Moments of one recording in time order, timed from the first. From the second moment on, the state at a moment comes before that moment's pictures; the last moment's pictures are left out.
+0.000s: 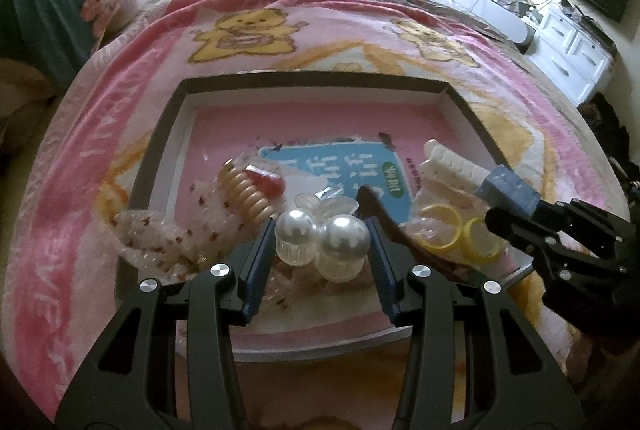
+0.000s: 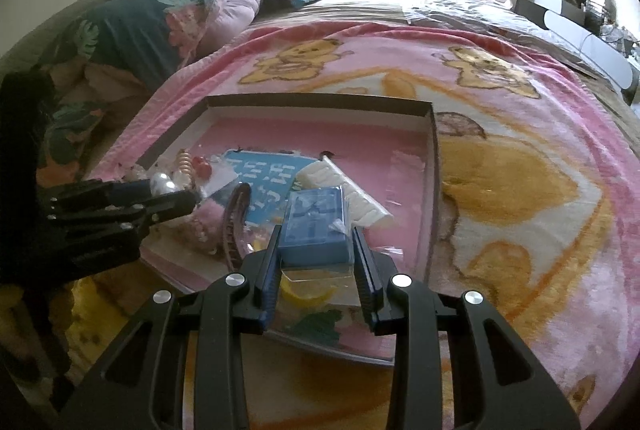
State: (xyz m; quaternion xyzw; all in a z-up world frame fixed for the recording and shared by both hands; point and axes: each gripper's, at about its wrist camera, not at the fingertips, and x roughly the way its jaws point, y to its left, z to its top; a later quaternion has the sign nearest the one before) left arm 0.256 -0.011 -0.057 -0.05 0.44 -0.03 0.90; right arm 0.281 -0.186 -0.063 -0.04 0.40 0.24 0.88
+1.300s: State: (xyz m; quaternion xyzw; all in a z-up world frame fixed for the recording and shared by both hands) left arm 0.239 -0.021 -0.014 -0.05 0.42 -0.04 0.91; right arm 0.237 -0.207 -0.031 -0.03 0.37 0.21 0.90
